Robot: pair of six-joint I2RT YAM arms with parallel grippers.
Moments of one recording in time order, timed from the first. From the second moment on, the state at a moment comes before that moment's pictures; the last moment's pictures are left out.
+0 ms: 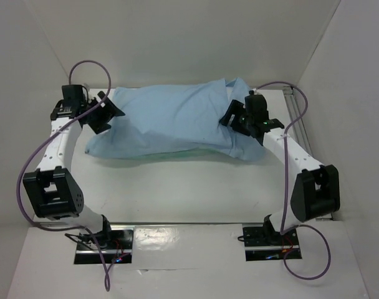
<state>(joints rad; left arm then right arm) 0.17 1.57 1.40 -0.62 0.40 -0.62 0.24 1.52 1.14 -0.28 -0.05 0.61</state>
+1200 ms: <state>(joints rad) 0.52 1.55 0.85 -0.29 0.52 -0.72 0.06 0.93 0.93 -0.81 0.13 0.70</state>
